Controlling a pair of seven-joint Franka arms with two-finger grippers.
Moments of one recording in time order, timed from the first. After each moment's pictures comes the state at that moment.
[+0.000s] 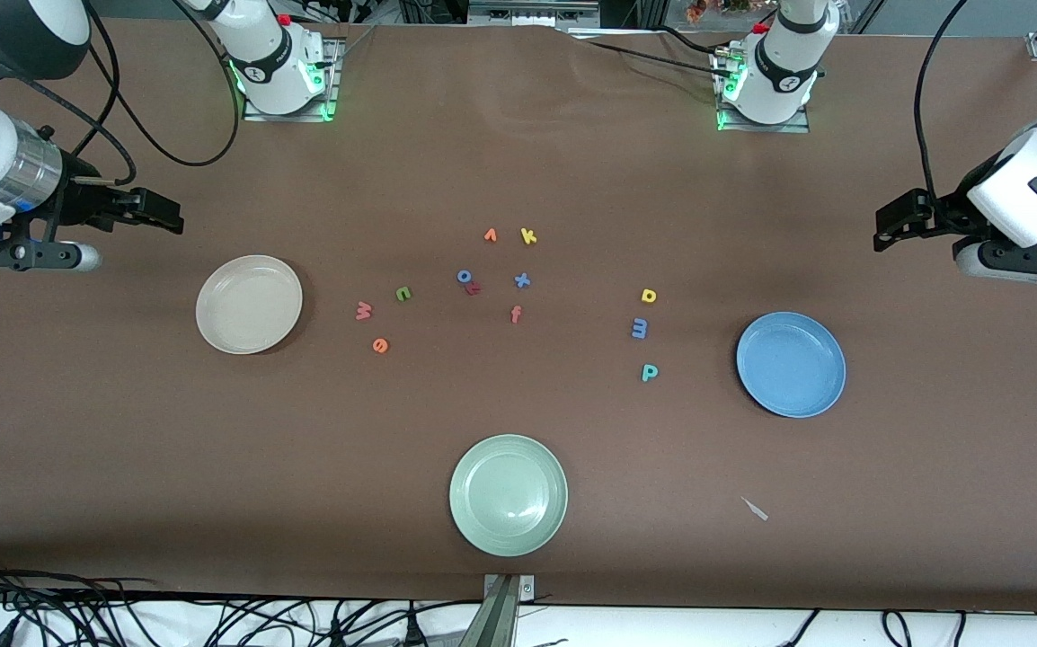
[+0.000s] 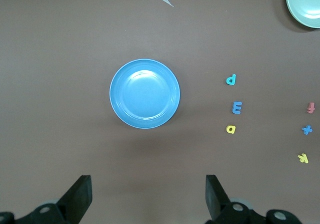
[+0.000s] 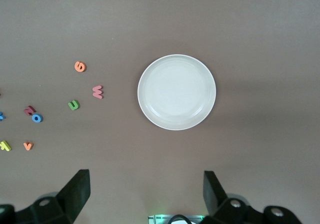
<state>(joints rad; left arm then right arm) 0.18 0.11 -0.28 -1.49 0.00 1.53 -0.01 0.02 0.06 0.07 -1.67 0.04 1.56 0.12</state>
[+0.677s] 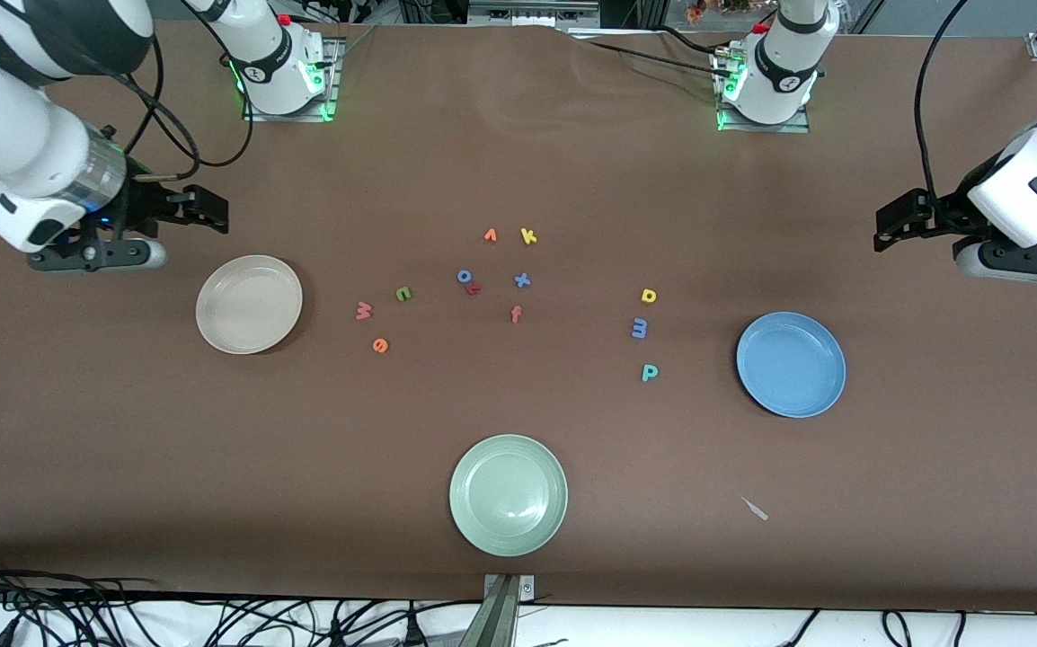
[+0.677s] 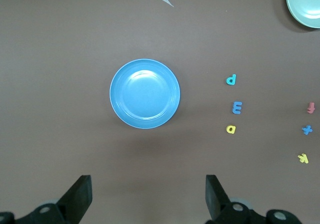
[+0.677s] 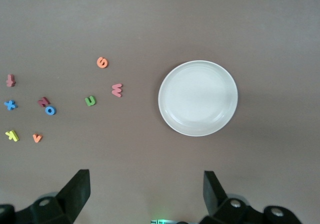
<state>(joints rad) 0.18 0.11 -0.28 -1.49 0.00 1.53 -0.01 0.13 0.08 0.08 -1.67 0.04 1.60 0.12</state>
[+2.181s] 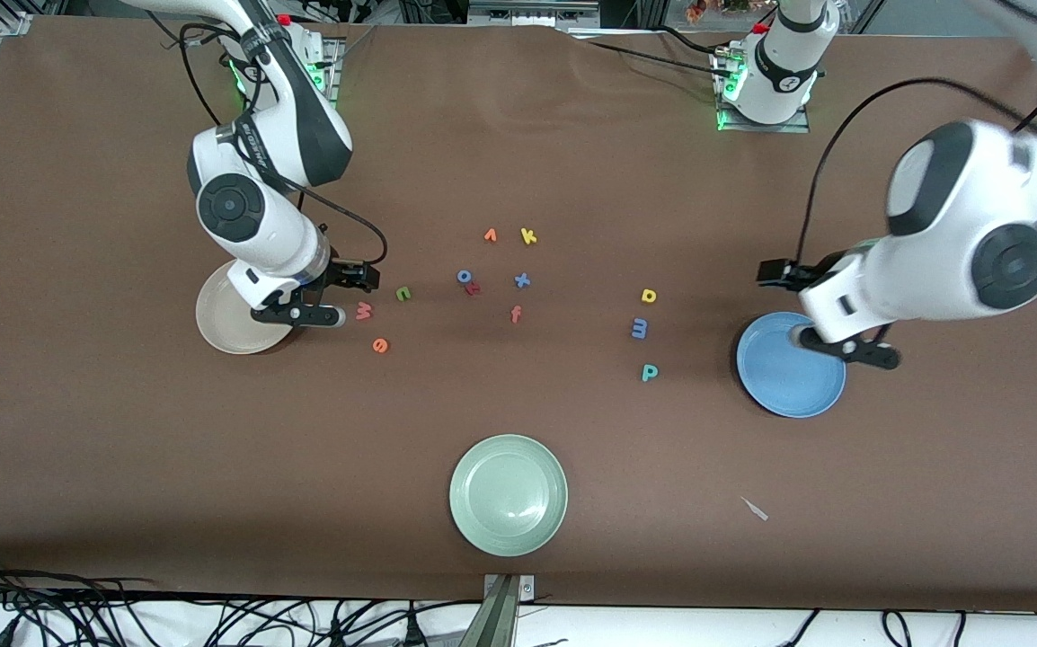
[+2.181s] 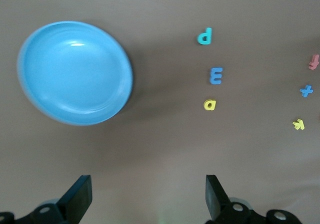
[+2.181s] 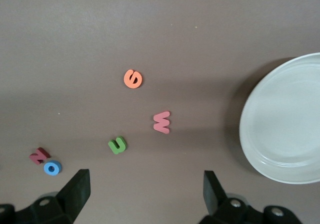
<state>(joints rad) 0.04 0.42 -0.31 -1.49 -0.02 1.57 0.00 0.34 0.29 0.08 -1.97 0.04 2.15 0.45</state>
